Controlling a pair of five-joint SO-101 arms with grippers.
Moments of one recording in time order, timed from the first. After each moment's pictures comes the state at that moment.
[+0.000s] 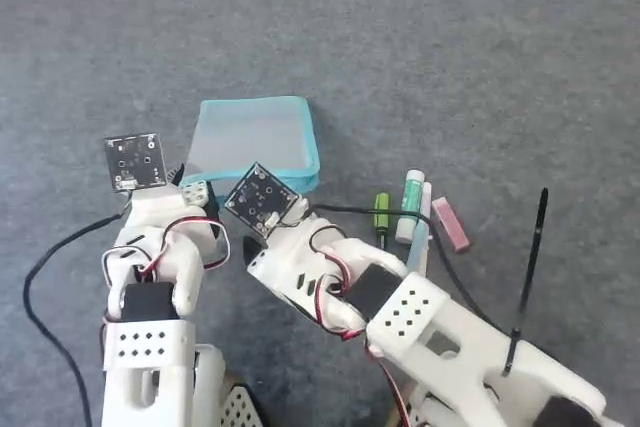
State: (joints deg) left arm -9.8 -68.1 77.5 36.9 11.9; right arm -54.7 -35.4 55.6 27.5 3.3
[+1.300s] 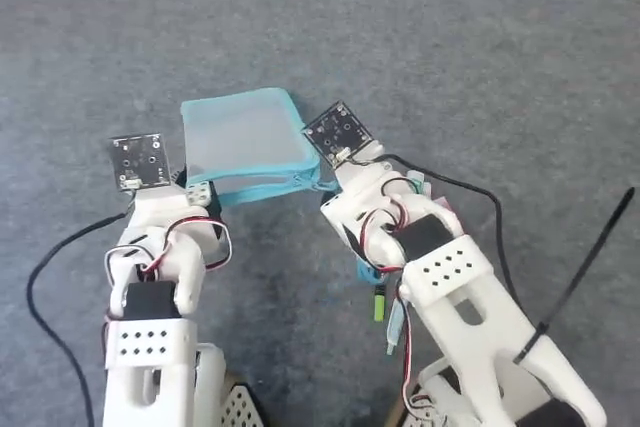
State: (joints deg) left arm -9.7 -68.0 77.6 36.9 11.9; right arm -31.6 -33.8 50.7 40.0 11.2
